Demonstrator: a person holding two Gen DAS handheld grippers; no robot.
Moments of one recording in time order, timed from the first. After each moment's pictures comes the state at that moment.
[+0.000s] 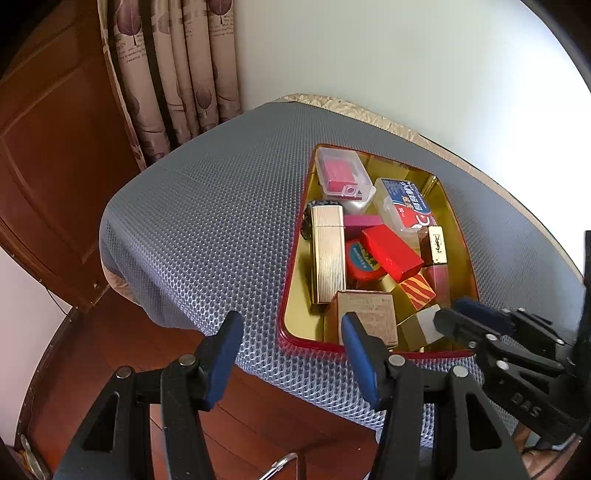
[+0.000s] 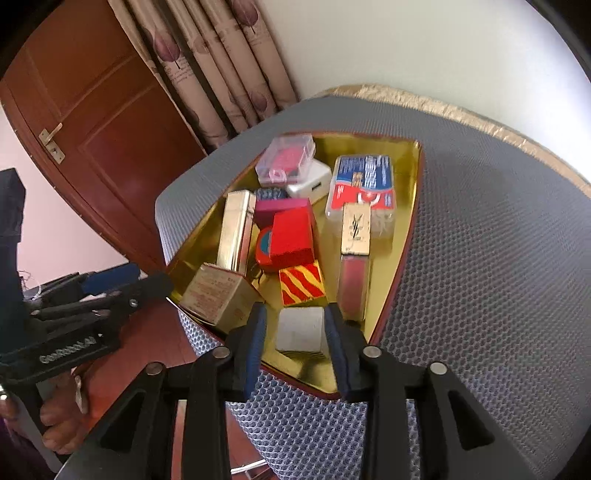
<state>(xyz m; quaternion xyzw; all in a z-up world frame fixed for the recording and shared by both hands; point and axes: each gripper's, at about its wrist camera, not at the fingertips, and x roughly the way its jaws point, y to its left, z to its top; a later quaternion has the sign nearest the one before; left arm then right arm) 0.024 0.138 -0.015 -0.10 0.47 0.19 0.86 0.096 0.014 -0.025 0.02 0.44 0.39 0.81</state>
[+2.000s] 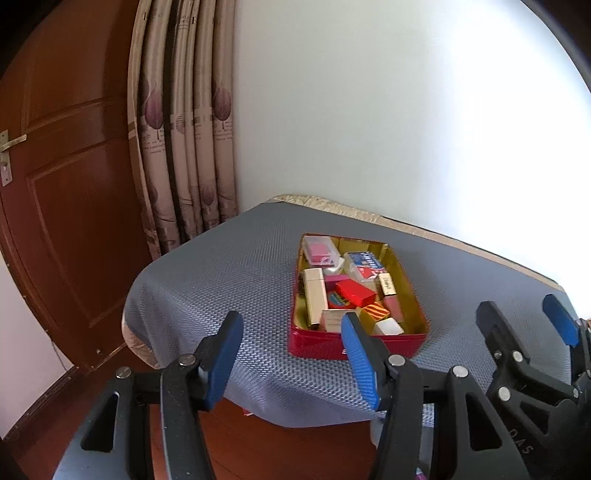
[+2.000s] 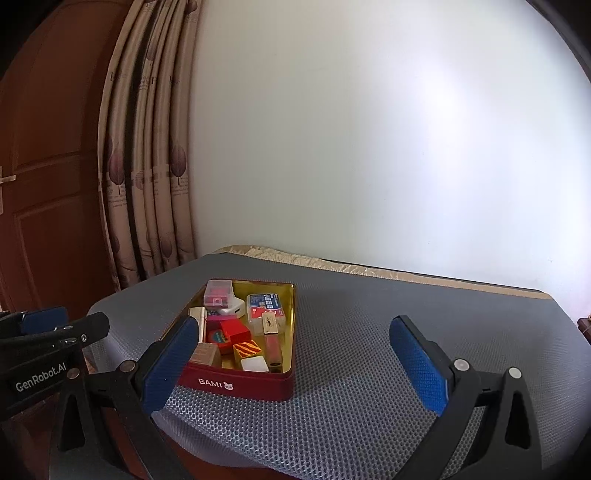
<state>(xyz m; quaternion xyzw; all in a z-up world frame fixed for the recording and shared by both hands) -0.108 0.102 0.049 -0.05 0.28 0.16 0.94 -0.080 -0.028 0.050 0.03 0.15 0.11 0.98</state>
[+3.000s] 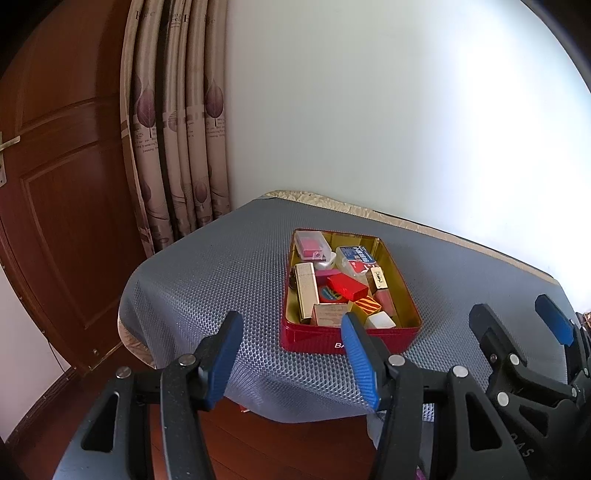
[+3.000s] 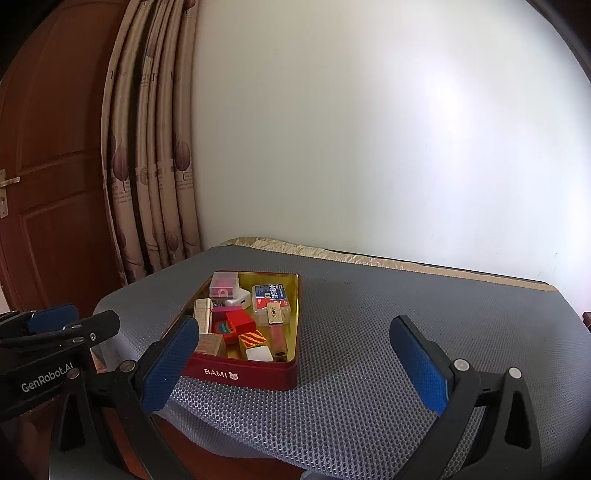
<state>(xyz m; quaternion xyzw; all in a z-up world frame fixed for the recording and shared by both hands) -0.107 0.097 0.049 -0.04 0.29 0.15 0.94 -0.084 -0.029 0.050 0.04 0.17 0.12 0.98</state>
